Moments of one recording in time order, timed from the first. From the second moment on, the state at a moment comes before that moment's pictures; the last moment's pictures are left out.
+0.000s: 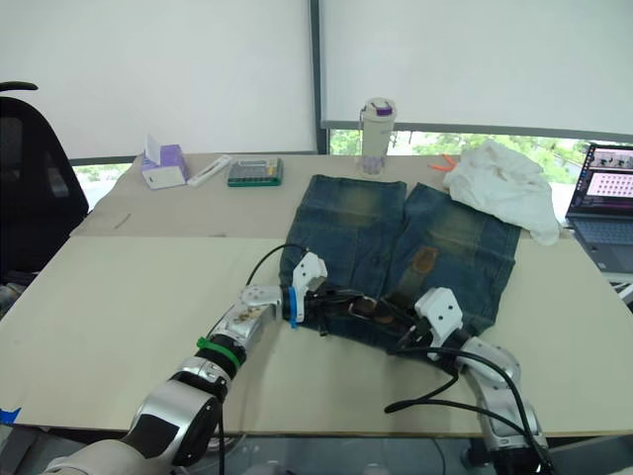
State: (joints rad) left arm -0.81 0.04 -0.14 0.90 -0.12 -0.13 -1.07; right arm -0.10 -0.46 -0.06 0.01 0.21 -0.09 0.74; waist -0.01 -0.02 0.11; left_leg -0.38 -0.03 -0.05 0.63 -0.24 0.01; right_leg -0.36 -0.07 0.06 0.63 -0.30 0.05
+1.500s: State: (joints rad) left arm -0.92 -0.01 -0.24 1.03 0.04 -0.09 -1.00; right arm -0.10 -0.46 -0.15 -0.04 0.37 0.05 0.66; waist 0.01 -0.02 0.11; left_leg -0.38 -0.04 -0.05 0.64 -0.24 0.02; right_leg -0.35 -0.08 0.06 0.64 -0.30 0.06
